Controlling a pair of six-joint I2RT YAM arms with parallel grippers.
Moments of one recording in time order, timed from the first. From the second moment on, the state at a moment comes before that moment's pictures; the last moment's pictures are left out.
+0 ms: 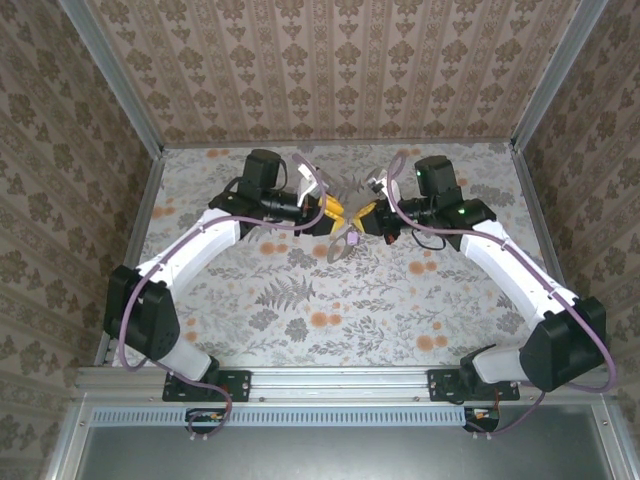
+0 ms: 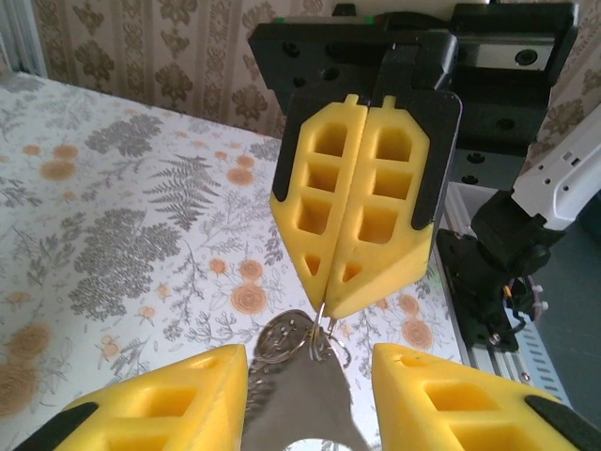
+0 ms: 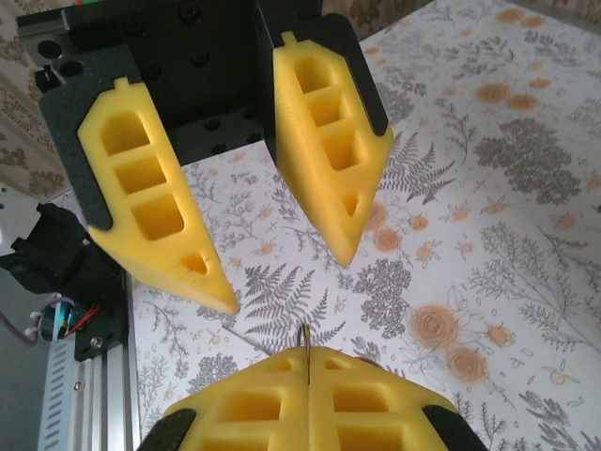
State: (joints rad) left arm -0.55 1.55 1.26 -0.30 1.05 0.27; right arm 0.35 1.36 1.18 -0.48 -0.80 -0.19
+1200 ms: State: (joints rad) left arm -0.59 1.61 1.28 -0.26 1.09 0.26; right arm 0.34 1.35 1.14 -0.41 -0.79 -0.14
